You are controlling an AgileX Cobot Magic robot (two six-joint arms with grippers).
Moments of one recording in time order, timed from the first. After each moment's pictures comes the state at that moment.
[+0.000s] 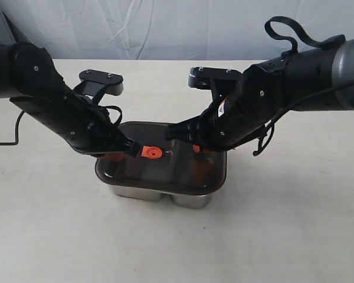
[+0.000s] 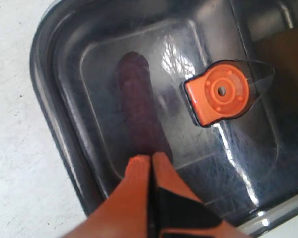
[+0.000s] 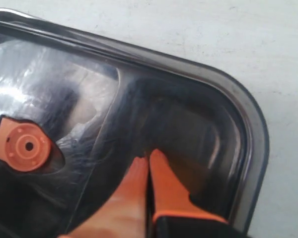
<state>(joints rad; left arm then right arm) -0.48 1.71 -0.98 -0.36 0.62 0.27 0.77 1.78 -1.02 0.12 0.41 0.31</state>
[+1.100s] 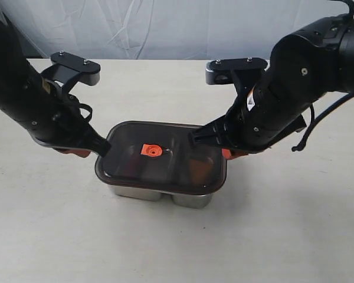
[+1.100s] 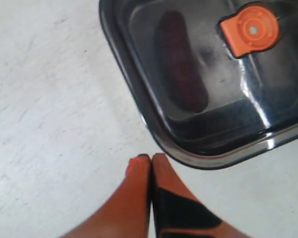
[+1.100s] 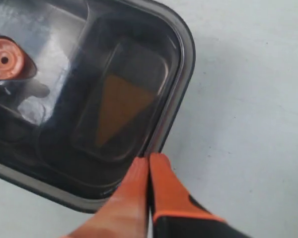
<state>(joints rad) -0.48 1.53 -0.99 -0.10 0.81 0.10 0.77 1.58 -1.01 -0.01 0.73 0.33</state>
